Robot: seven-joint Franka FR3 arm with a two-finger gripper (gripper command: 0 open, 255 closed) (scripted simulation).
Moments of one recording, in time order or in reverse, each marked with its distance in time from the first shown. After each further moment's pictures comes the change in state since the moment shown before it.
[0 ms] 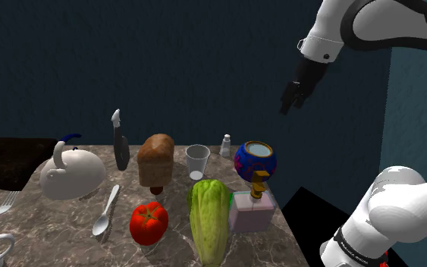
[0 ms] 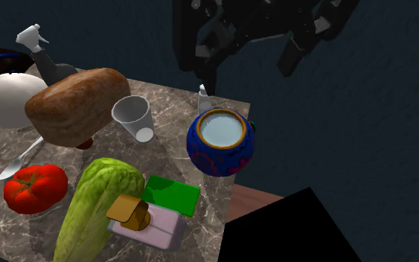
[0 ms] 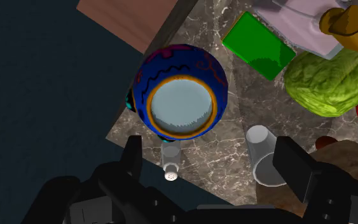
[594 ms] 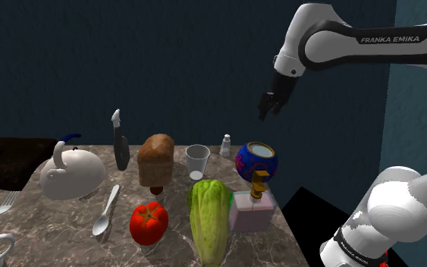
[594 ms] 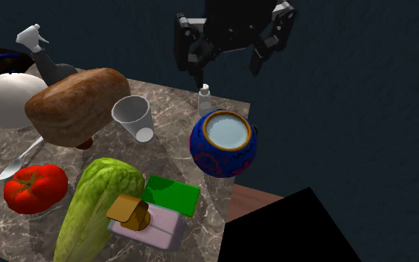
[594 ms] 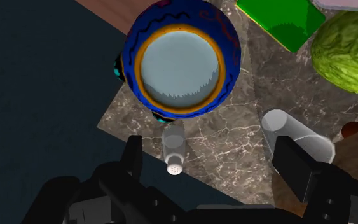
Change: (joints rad) arm -0.014 0.197 -0.015 -0.015 -0.006 0.210 -0.018
